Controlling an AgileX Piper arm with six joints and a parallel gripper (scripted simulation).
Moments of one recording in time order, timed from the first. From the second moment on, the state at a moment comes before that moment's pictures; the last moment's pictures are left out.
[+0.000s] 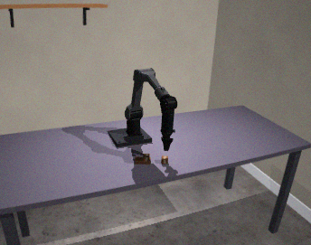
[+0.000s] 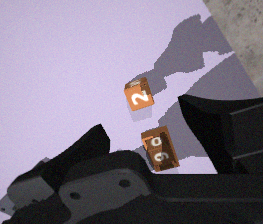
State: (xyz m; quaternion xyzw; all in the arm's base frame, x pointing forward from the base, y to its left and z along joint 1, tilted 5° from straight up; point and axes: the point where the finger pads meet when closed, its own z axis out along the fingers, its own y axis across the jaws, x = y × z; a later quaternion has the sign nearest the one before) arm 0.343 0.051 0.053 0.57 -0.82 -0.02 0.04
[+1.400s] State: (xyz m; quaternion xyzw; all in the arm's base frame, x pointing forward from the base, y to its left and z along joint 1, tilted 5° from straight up) arm 0.343 0.051 0.053 0.57 -0.82 -0.02 0.04
